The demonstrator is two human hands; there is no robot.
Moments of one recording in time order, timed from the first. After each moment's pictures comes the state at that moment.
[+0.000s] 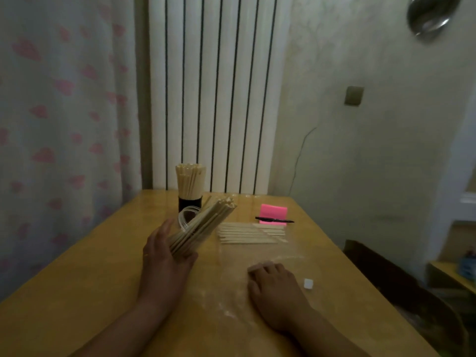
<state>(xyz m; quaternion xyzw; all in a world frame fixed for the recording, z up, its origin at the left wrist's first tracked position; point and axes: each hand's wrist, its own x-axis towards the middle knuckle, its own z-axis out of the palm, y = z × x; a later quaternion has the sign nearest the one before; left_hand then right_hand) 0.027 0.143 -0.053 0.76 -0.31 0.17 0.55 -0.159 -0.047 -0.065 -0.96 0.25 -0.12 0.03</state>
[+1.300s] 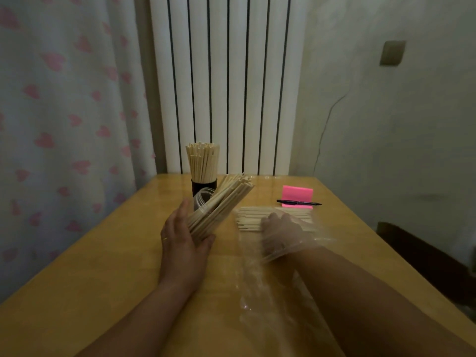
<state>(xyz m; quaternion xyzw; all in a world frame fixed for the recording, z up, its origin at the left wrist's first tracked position) 0.054 0.113 -0.067 0.79 -0.30 0.17 0.51 -0.031 -0.126 -0.037 -0.96 0.29 0.01 0.01</state>
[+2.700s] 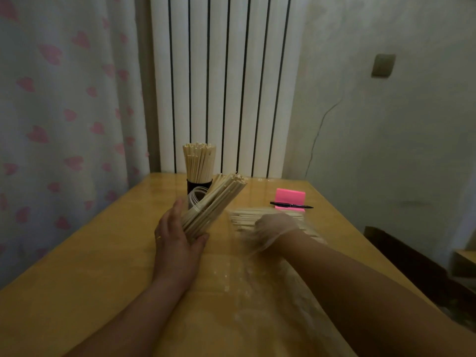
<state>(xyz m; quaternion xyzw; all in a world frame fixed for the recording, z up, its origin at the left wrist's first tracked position) 0.058 0.113 -0.069 0.78 -0.30 0.17 0.52 -0.039 -0.112 -0.003 -0.96 0.24 0.05 -0.10</state>
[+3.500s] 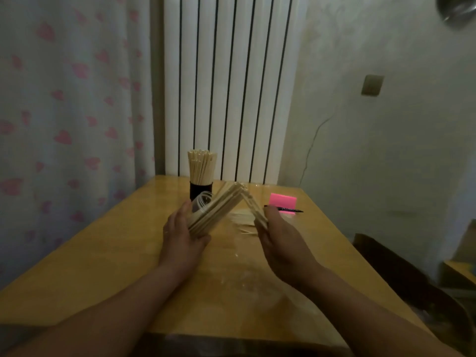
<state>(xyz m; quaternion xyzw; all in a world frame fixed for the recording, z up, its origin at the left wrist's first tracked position) 0.030 0.133 -0.050 0.79 -0.31 0.10 0.52 -0.171 -0.012 0.016 -0.92 0.08 -0.34 0.19</state>
